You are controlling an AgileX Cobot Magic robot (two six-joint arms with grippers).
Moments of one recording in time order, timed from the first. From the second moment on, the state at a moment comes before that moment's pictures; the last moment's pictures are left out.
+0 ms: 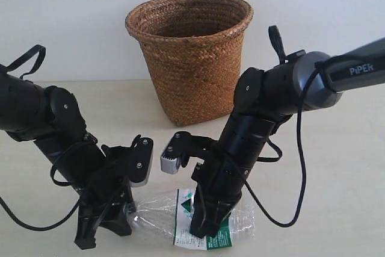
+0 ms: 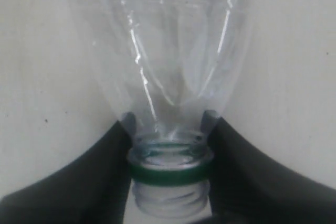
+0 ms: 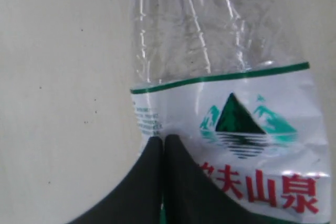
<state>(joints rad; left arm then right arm) -0.42 1.95 -1.02 -0.49 0.68 1.58 0.58 2.07 -1.27 0.58 0.95 -1.14</state>
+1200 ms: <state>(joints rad) -0.42 1.69 -1.21 -0.52 1.05 1.53 0.16 1.39 -0.90 0.41 0.70 -0.53</state>
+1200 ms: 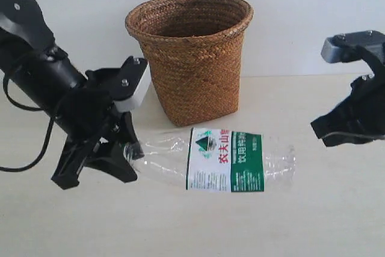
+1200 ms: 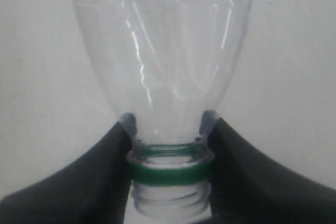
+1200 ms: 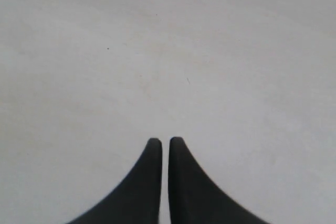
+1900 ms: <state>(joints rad) -0.33 1.92 -1.71 -0.62 0.40 1.40 0.15 1.40 -0.71 0.52 0.42 -0.68</state>
